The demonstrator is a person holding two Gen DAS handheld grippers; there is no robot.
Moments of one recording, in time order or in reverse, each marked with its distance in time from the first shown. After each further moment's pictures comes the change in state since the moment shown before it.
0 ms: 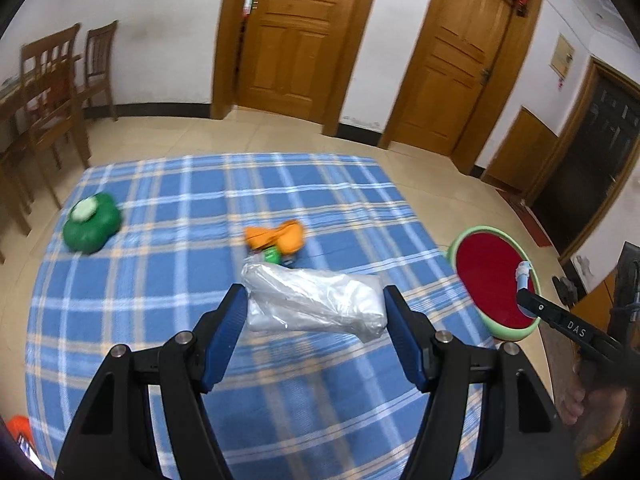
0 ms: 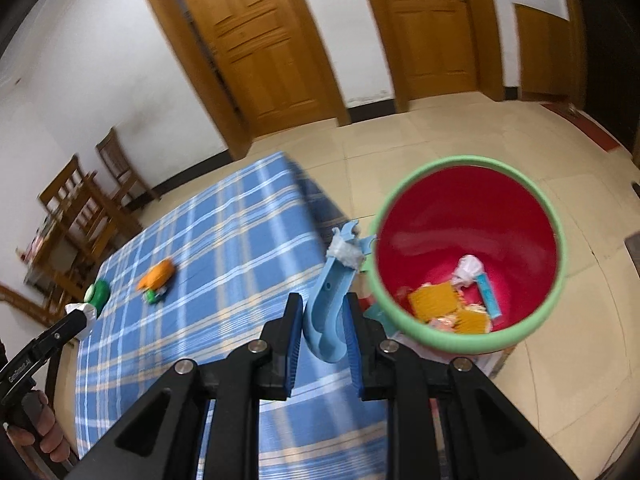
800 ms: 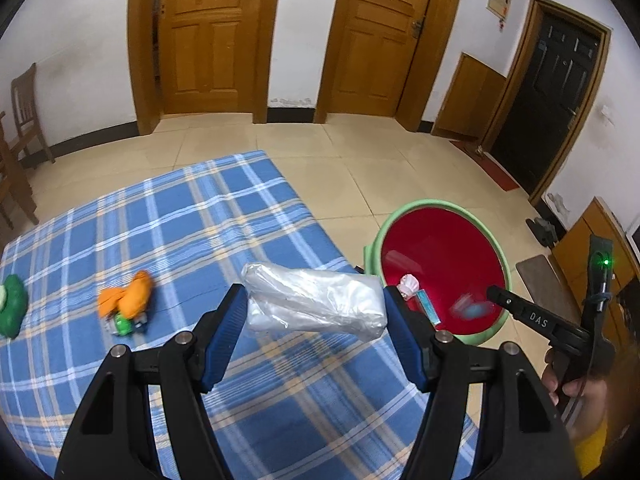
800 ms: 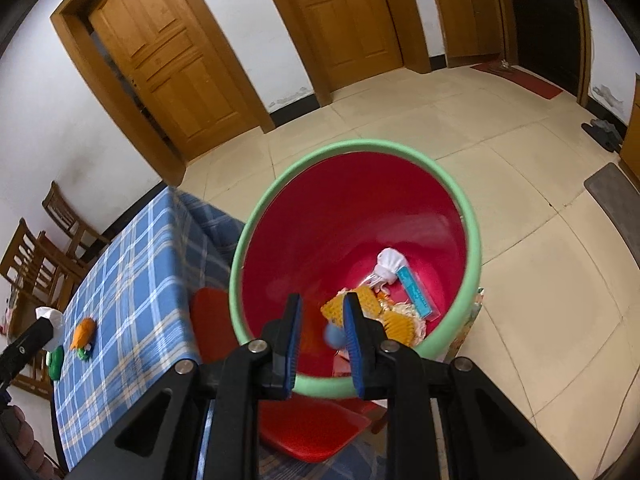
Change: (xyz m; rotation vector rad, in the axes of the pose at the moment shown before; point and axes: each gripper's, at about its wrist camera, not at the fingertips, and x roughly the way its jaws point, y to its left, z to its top) left arm 0.071 -0.125 0.028 0.215 0.085 -0.122; right arm 0.022 -0.115 0.013 0.207 -0.005 -0.140
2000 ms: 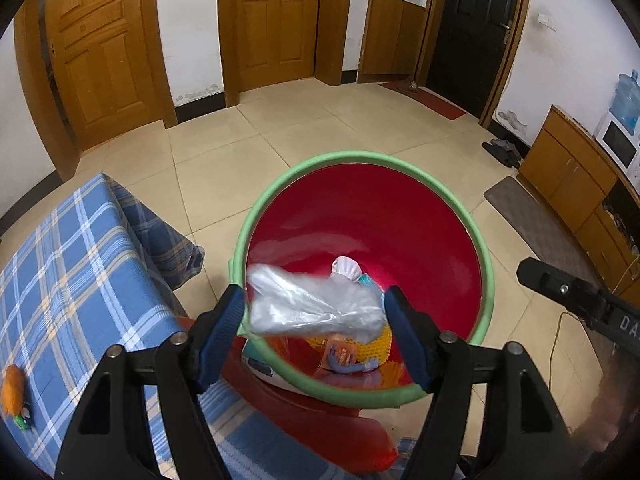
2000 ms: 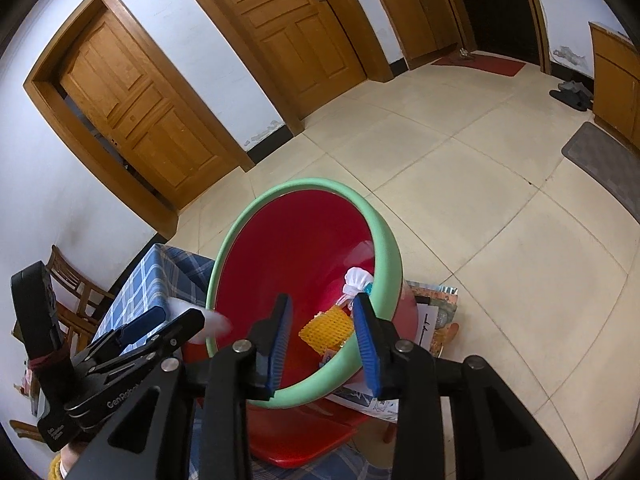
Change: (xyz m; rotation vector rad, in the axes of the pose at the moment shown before) left arm 0.120 -0.131 0.006 0.293 0.104 -0.133; right arm -0.040 -0.062 0.000 0.182 -0.092 0.015
